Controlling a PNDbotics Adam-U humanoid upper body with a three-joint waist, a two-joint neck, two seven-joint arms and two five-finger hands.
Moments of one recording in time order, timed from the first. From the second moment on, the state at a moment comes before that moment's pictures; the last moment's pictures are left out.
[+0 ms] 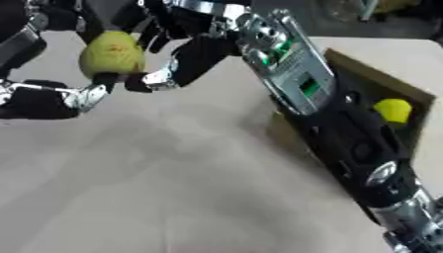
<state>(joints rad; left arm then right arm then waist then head) -0.86 0.57 -0.45 -1.92 -0.58 0.14 -0.20 -1.01 -0.38 0.36 -1.65 -0.02 0.26 0.54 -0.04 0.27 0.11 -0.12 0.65</state>
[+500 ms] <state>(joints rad) -0.86 0.56 -0.46 -1.91 -0.59 0.14 -0.20 -1.01 -0.38 0.36 -1.65 -0.04 0.28 0.53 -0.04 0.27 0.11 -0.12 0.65</state>
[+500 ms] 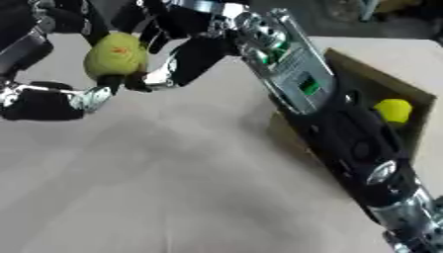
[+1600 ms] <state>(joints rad) -0.85 0.55 -0.45 -1.89 -0.60 0.20 -0.14 -1.01 -0.38 0.36 -1.65 -0.08 0.31 0.46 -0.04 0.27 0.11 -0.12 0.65</state>
